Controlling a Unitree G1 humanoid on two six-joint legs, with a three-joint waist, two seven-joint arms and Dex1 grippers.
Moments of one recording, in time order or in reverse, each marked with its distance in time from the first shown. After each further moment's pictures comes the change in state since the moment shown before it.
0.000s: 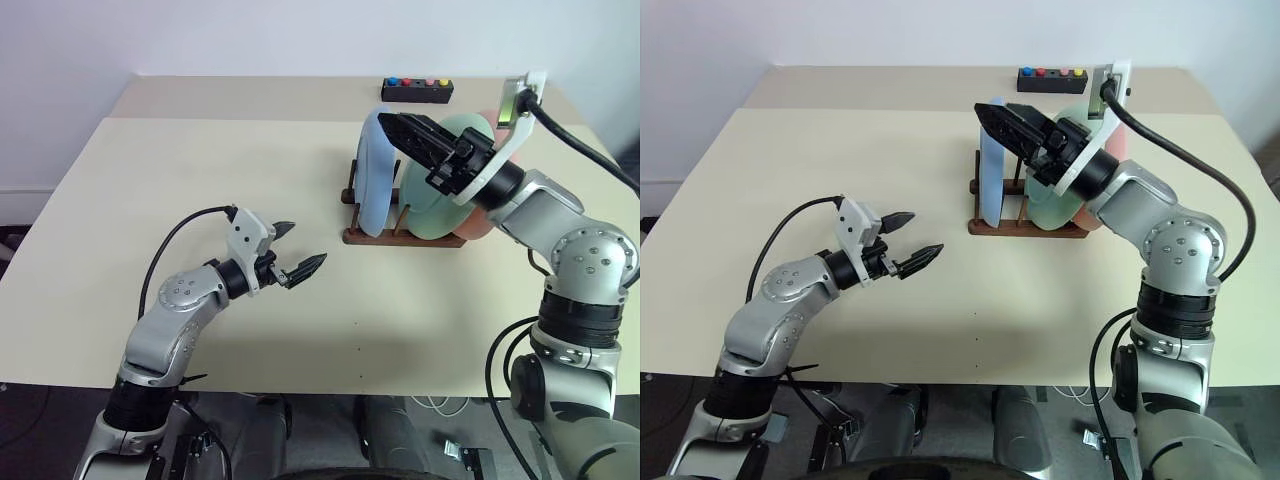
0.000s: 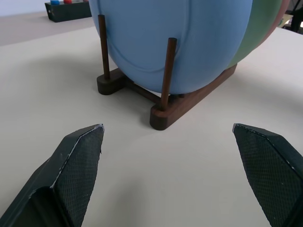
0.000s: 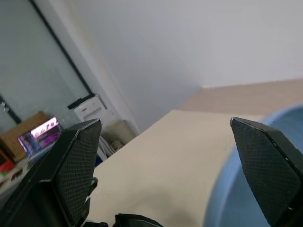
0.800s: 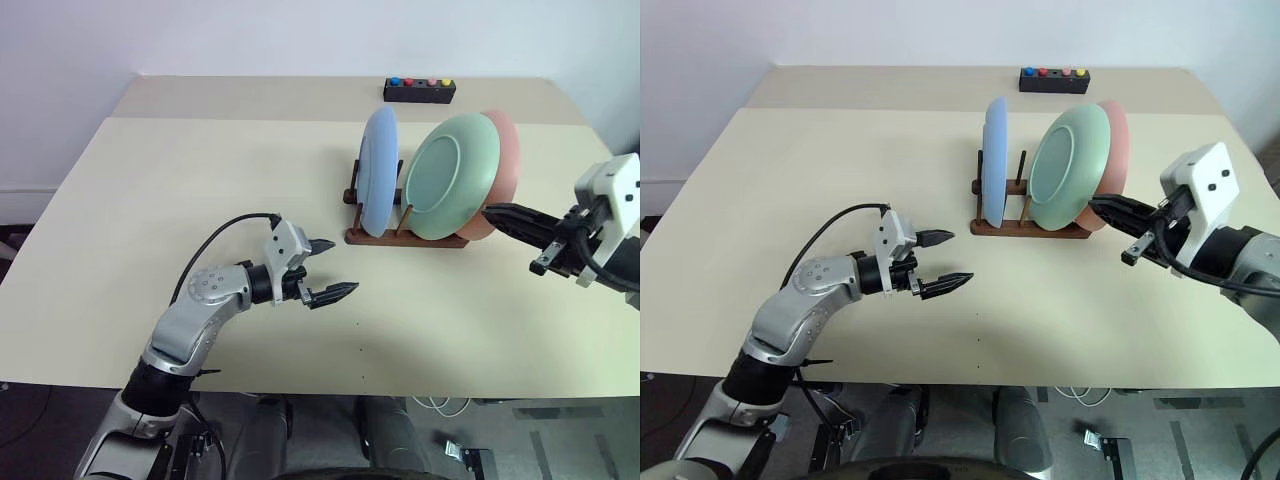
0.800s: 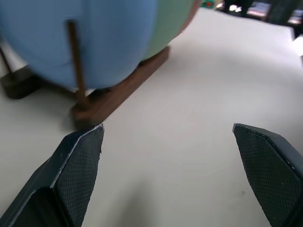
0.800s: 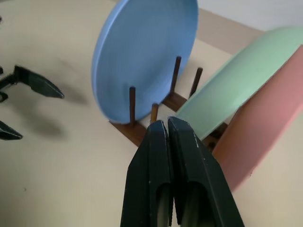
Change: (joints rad) left arm -0.091 0.000 -0.142 0.078 0.003 -0.028 -0.177; right arm 0.626 -0.470 -0.265 -0.355 -0.304 -0.064 0.241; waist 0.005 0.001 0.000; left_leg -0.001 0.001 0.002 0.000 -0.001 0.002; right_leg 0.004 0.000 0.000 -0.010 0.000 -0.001
